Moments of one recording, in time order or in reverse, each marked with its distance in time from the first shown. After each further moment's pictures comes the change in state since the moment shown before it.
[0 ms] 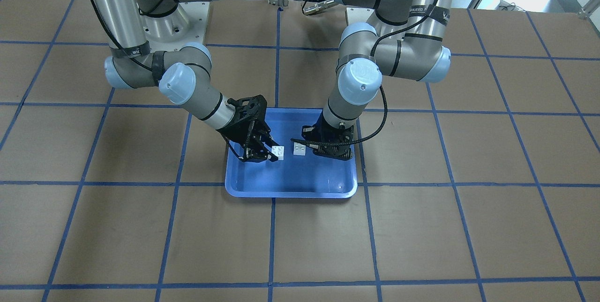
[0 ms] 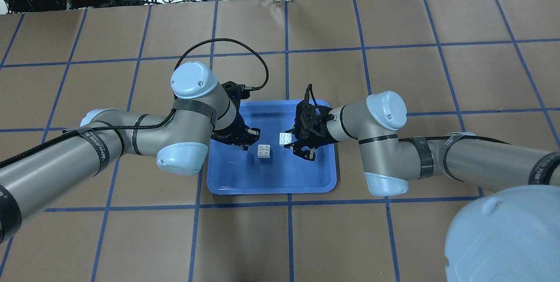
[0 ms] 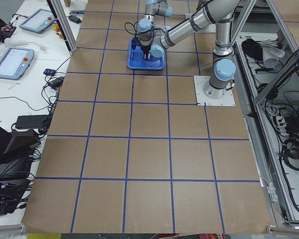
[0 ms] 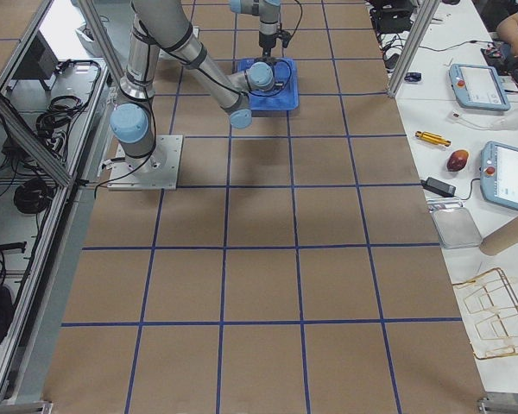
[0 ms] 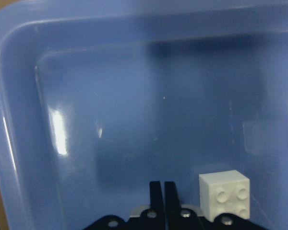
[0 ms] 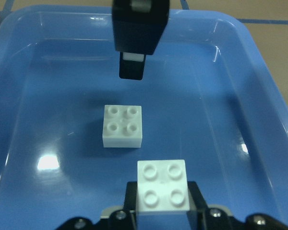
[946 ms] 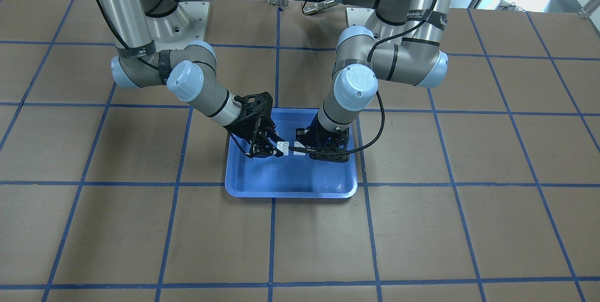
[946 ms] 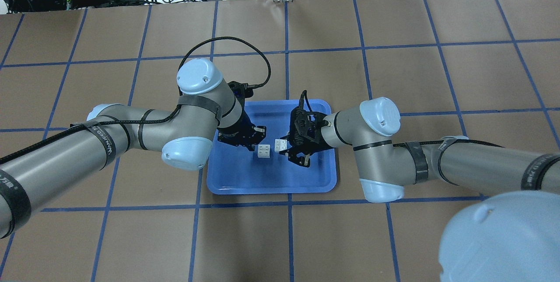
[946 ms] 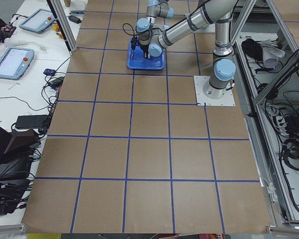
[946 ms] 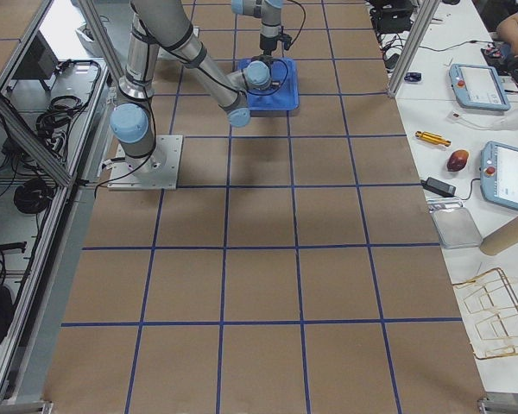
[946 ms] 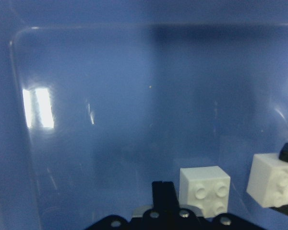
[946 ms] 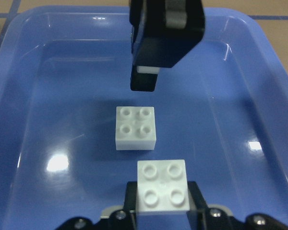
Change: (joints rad) left arm -0.013 -0.025 0.019 -0.015 -0.042 -0.106; right arm 0.031 0.003 0.013 -0.015 -0.004 0.038
